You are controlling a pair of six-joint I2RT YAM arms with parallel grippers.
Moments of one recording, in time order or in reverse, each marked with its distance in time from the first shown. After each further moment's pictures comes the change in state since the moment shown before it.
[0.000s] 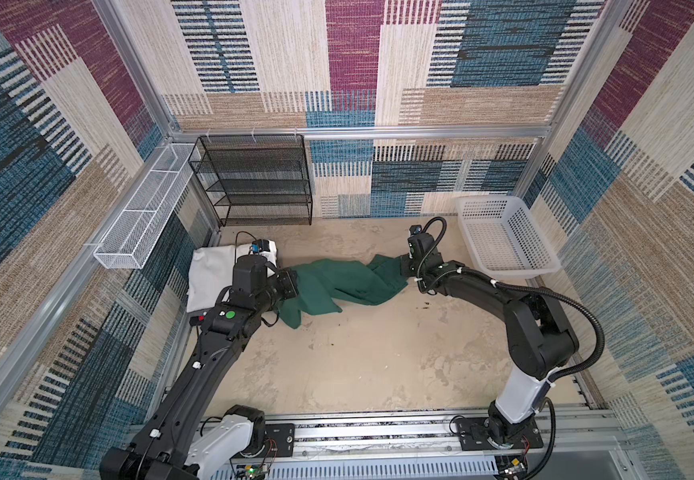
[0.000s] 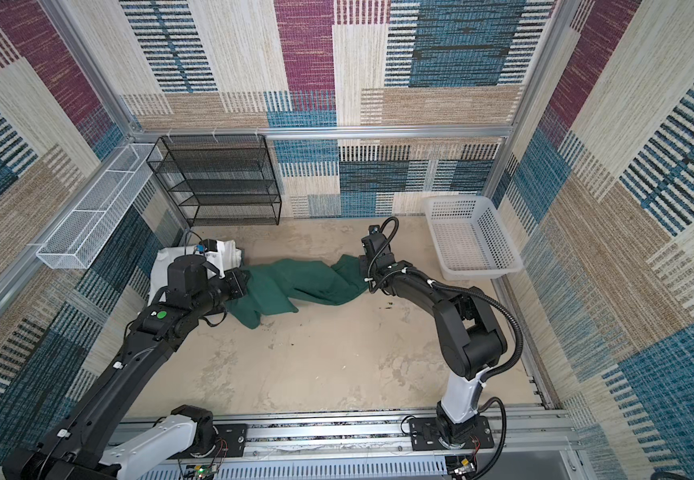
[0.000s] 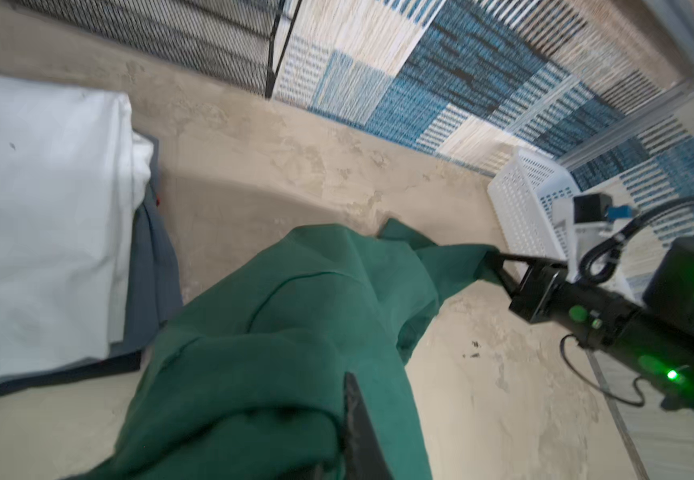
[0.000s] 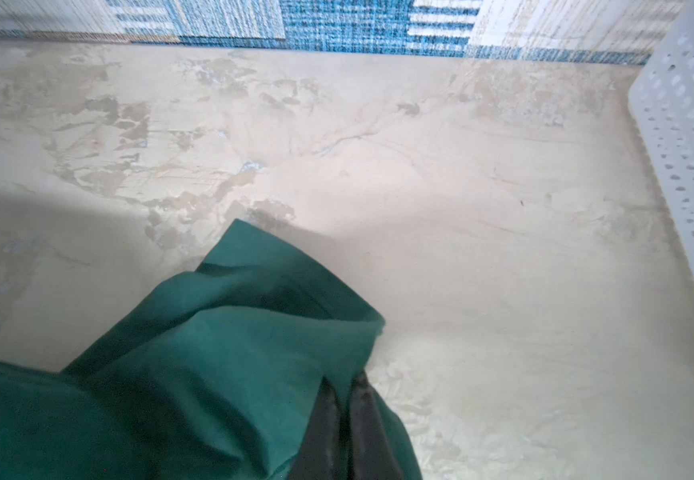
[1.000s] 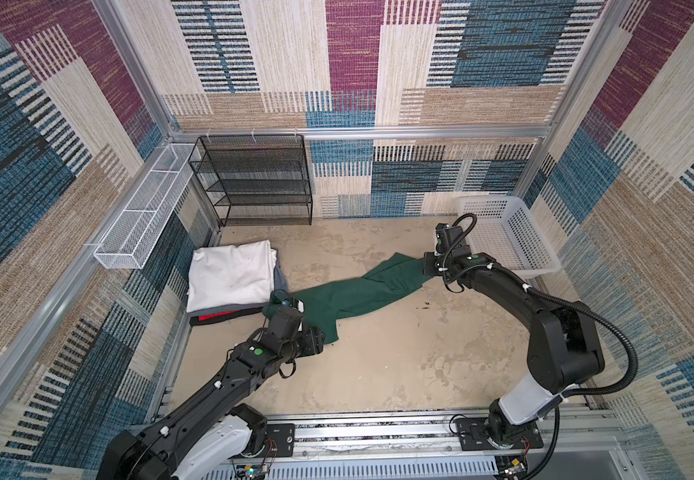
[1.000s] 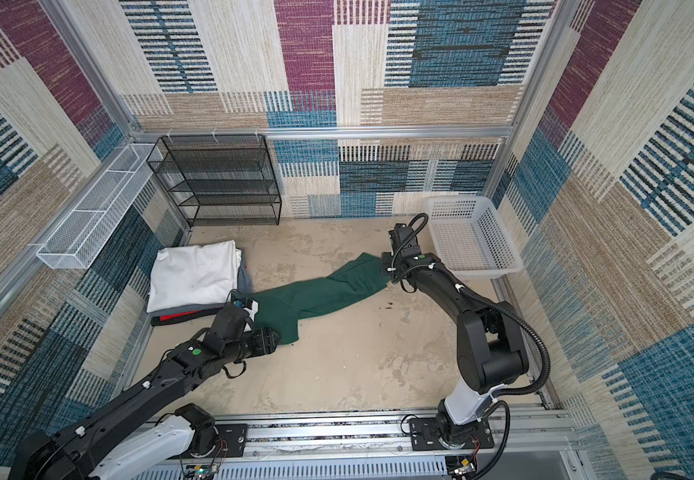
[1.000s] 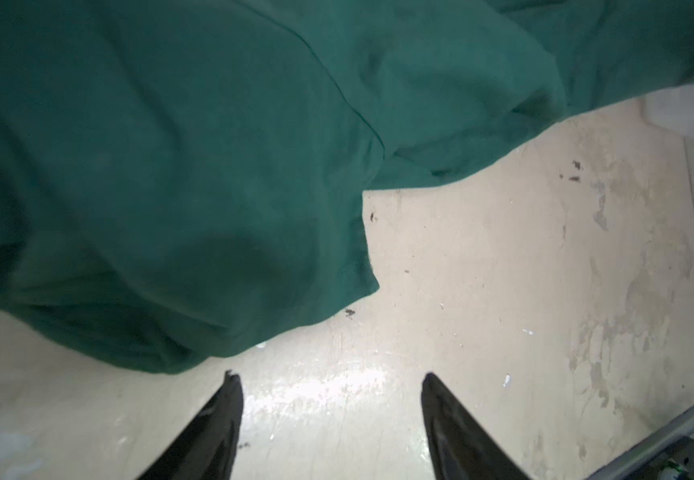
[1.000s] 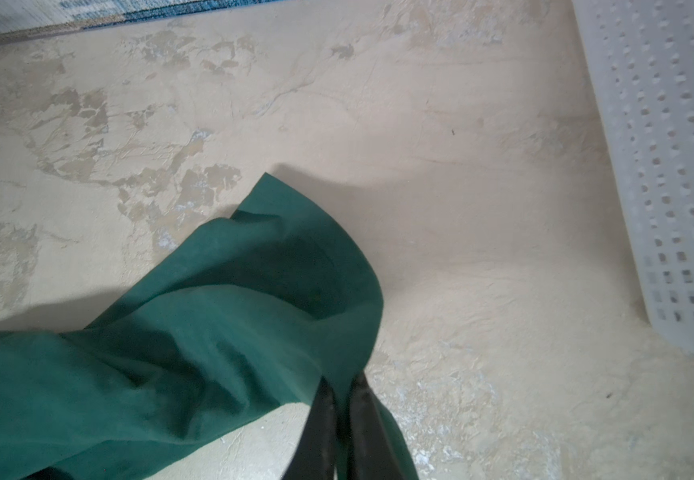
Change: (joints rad) left arm -0.319 -0.028 -0.387 0.035 -0.071 -0.160; right arm -0.142 -0.130 -0.002 -0.237 -0.181 0.064
